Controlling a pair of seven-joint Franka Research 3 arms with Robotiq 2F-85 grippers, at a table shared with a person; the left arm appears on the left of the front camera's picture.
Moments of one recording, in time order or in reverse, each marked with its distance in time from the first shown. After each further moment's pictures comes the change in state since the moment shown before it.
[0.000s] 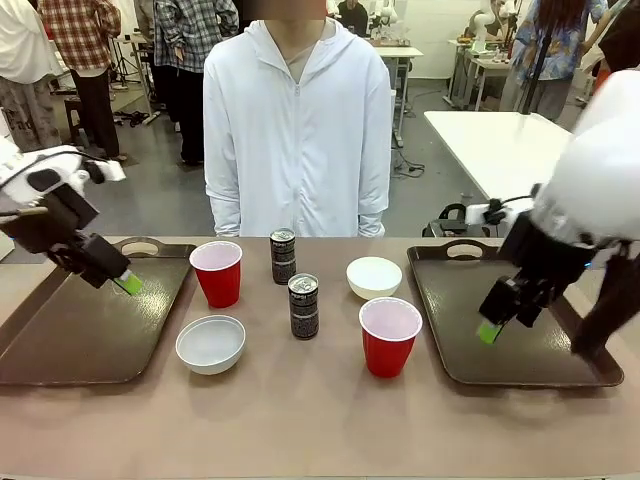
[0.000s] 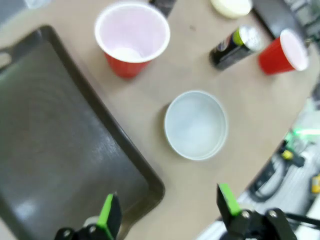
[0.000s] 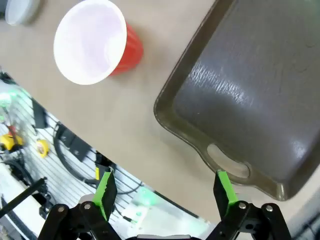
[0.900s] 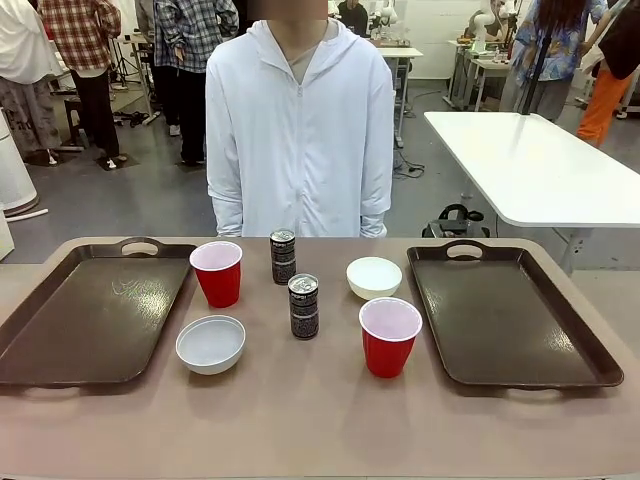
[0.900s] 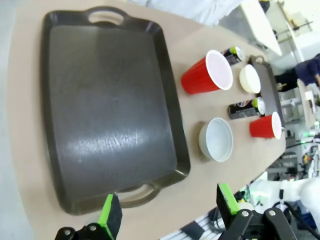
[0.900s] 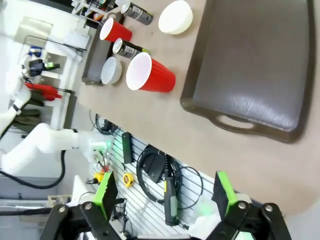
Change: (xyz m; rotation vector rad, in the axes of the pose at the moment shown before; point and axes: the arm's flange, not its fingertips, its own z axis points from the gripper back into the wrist) left arm -0.106 0.140 0.109 -0.138 -0.230 0.478; right arm -0.188 -0.126 0.094 0.468 -0.441 -0.310
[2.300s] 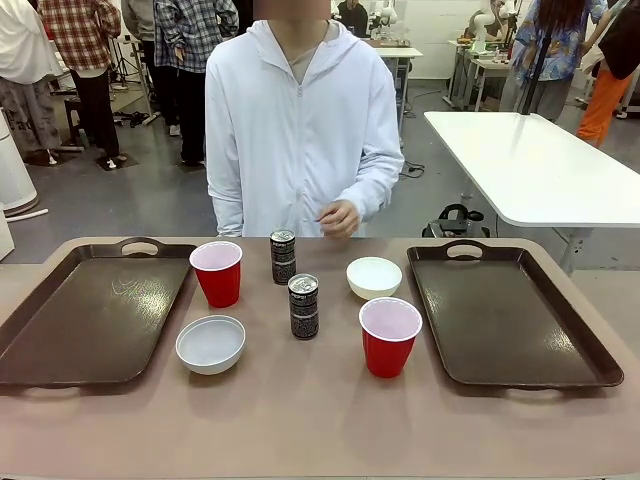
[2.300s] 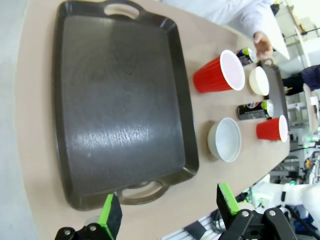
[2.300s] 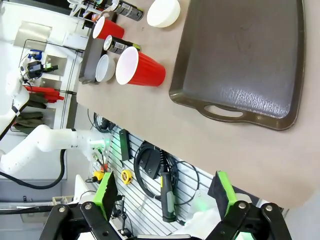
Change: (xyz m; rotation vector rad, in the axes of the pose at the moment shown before) left arm 0.000 0.011 -0.002 0.028 0.015 0.038; right arm -0.010 -0.027 -0.001 0.003 0.014 -0.035
